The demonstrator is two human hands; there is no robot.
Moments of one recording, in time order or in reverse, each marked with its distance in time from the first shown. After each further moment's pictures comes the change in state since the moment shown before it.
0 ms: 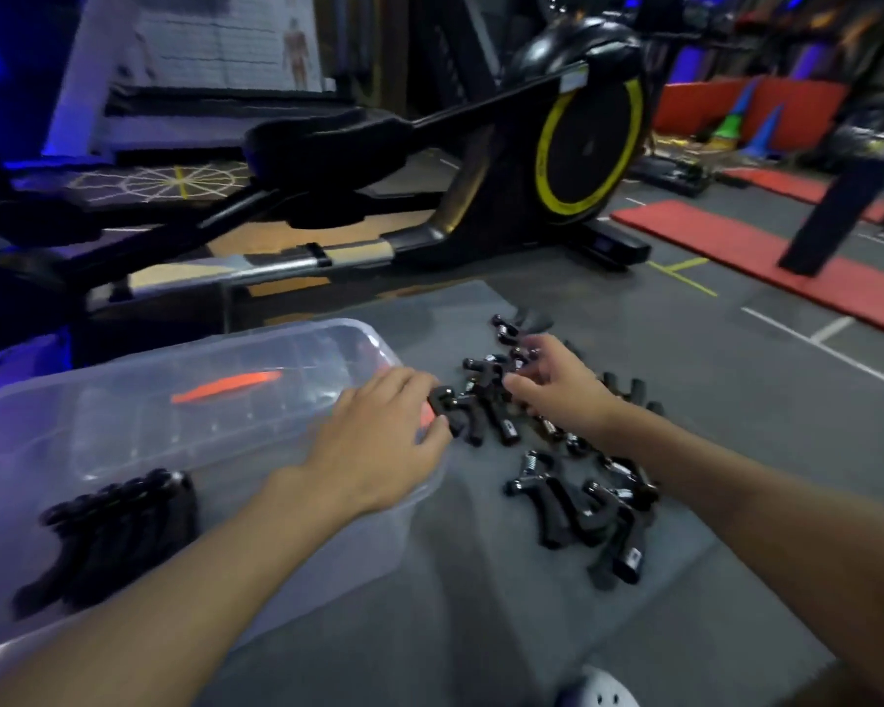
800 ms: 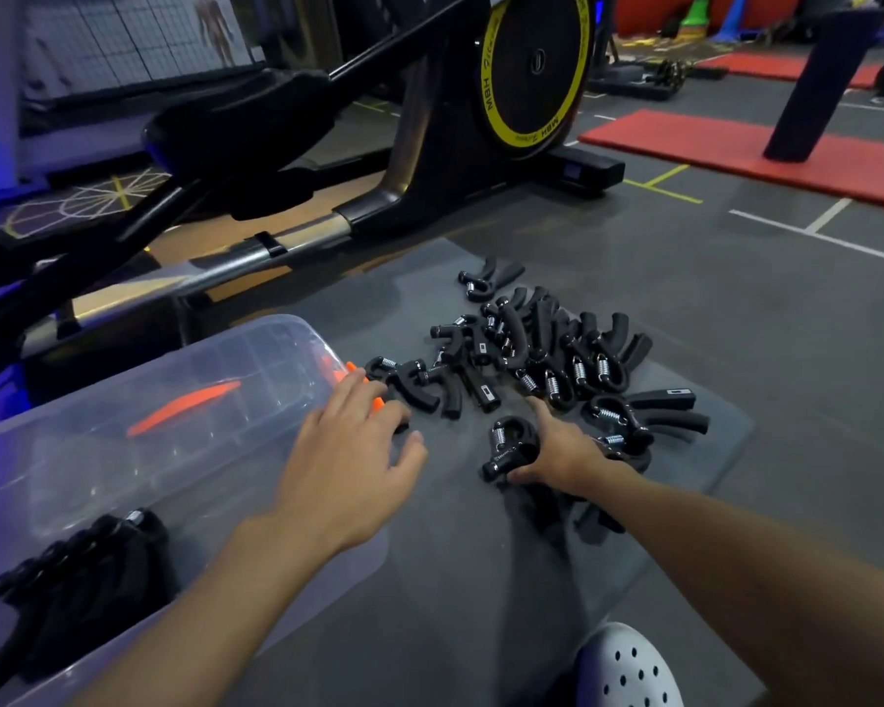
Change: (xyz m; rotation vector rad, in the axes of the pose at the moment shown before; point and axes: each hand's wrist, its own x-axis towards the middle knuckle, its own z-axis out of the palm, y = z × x) left_hand 0.009 0.007 0.046 0.094 -0.036 0.034; right_hand -0.016 0.151 0.037 -0.416 -0.096 0.335
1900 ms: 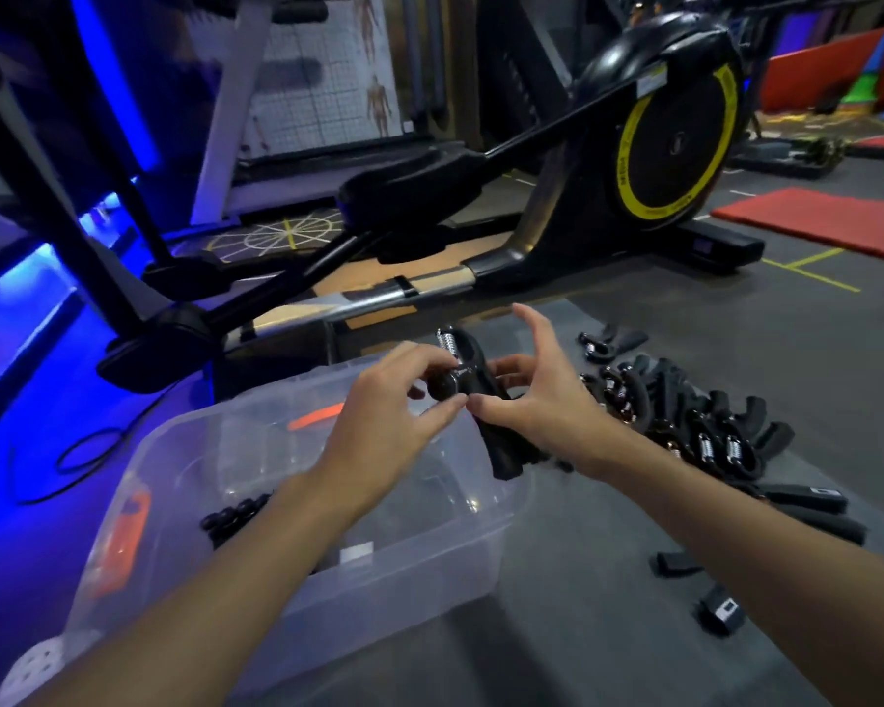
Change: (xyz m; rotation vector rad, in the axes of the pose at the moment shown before) left_hand -0.028 -0.043 -0.104 -0.449 0.398 -0.006; right_hand -0.097 -0.218 -0.076 0.730 -0.039 -0.619
